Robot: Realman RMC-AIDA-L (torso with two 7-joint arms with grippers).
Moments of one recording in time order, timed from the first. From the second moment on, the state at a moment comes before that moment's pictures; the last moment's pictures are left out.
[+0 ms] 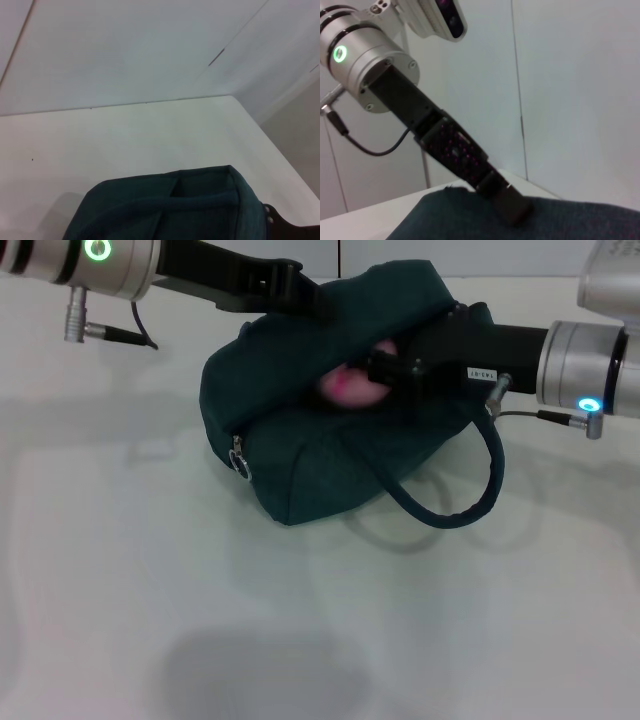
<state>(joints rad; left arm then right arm) -0.79 -2.07 0.93 1.10 2.18 1.52 -2.62 0.56 2.01 -1.56 -0.88 -1.30 -0.92 1.49</state>
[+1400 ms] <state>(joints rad) -0.79 -2.07 0.93 1.10 2.18 1.51 -2.61 0.48 2.01 -1.30 -0.88 -1.30 -1.18 1.49</state>
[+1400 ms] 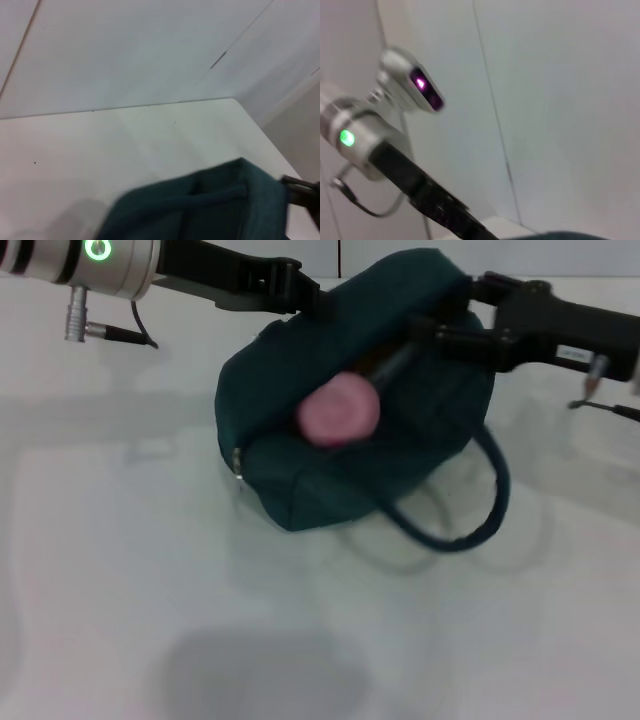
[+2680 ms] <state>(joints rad) -0.80 -2.07 0.93 1.09 2.19 1.50 -2.62 0.51 2.02 -1.13 -0.54 -1.44 -1.37 1.54</state>
